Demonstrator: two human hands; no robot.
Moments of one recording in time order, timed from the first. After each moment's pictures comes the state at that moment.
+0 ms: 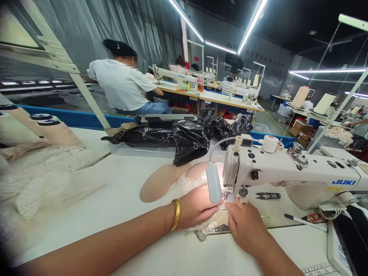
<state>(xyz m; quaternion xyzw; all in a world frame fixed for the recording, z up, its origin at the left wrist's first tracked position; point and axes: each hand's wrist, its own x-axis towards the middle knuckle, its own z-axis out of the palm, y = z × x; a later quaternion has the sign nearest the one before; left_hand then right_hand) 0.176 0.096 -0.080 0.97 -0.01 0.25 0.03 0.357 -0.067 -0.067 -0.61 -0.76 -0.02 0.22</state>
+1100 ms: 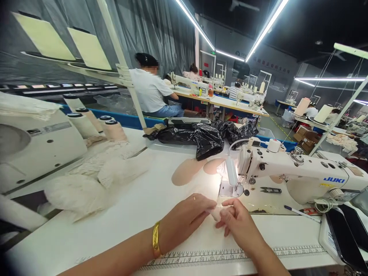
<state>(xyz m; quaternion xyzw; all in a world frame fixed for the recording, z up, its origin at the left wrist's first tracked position) 0.092 0.002 -0.038 0.91 0.14 0.36 0.14 0.292 -0.093 -0.039 -0.56 -0.46 0.49 0.49</state>
